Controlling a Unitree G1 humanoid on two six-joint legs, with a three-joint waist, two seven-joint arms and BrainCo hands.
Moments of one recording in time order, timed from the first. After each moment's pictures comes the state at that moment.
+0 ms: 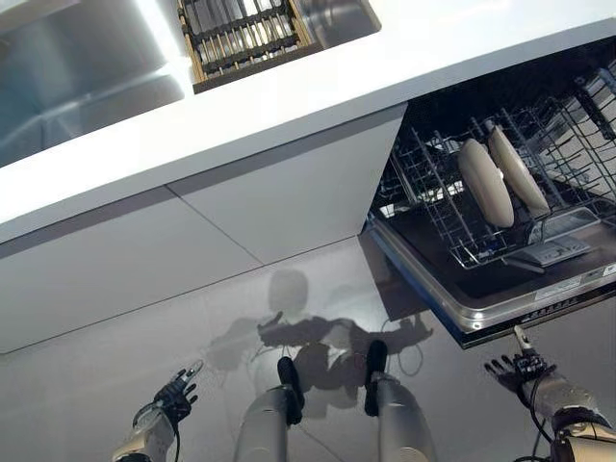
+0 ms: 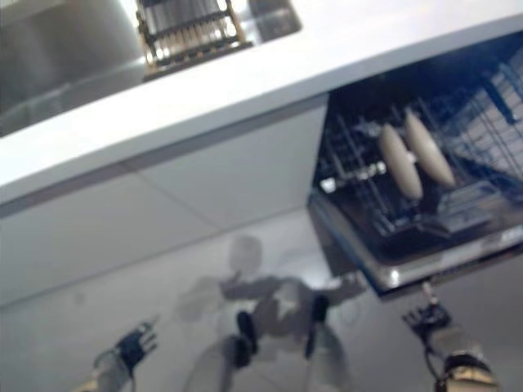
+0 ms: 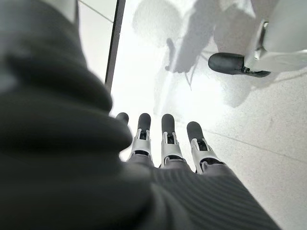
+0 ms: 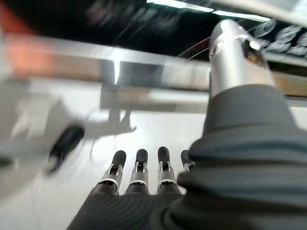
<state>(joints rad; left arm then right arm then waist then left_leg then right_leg) -0.12 0.39 -0.04 1.01 -0.77 0.01 -0.07 -0.37 -0.61 -0.29 1.12 1.40 0.27 -0.12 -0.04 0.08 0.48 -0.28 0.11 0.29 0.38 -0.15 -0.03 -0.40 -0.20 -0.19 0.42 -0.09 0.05</state>
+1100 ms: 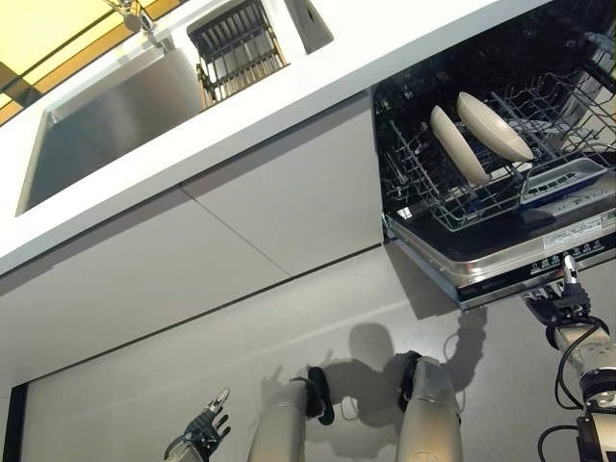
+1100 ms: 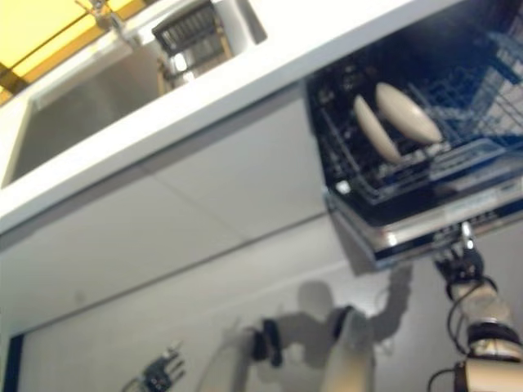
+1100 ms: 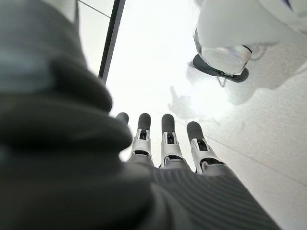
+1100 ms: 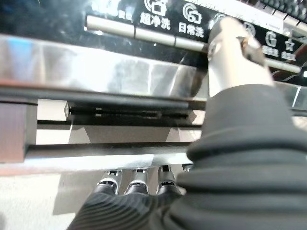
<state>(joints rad) 0.01 0.25 -0.06 0.96 -0.80 0.04 -0.07 -0.49 -0.76 -0.14 1.01 1.54 0.18 0.06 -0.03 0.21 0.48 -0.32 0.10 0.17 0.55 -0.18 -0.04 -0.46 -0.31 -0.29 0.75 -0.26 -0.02</state>
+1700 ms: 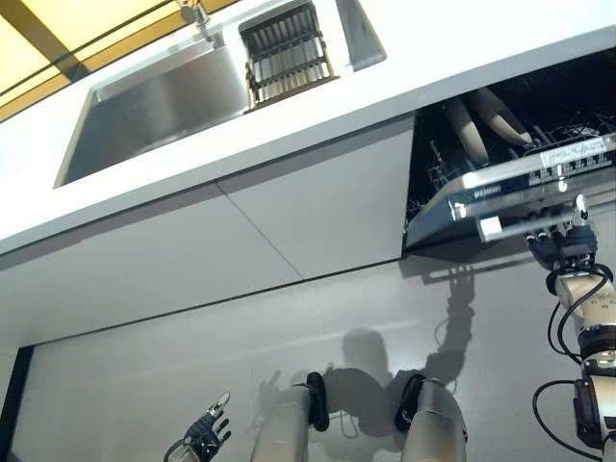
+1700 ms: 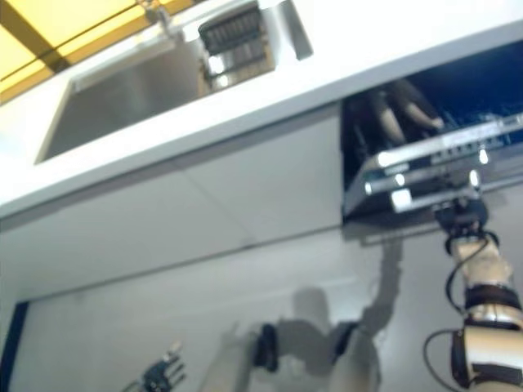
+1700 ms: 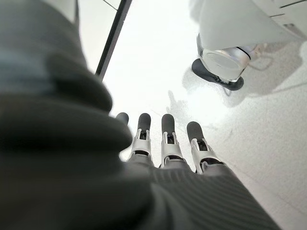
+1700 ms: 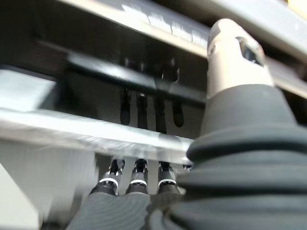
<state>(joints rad) 0.01 0.25 -0.06 0.93 -0.78 0.06 -0.07 -0.74 -0.79 -0.14 0.96 1.56 0.16 0.12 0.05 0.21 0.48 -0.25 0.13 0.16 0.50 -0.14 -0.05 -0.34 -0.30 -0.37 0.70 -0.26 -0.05</state>
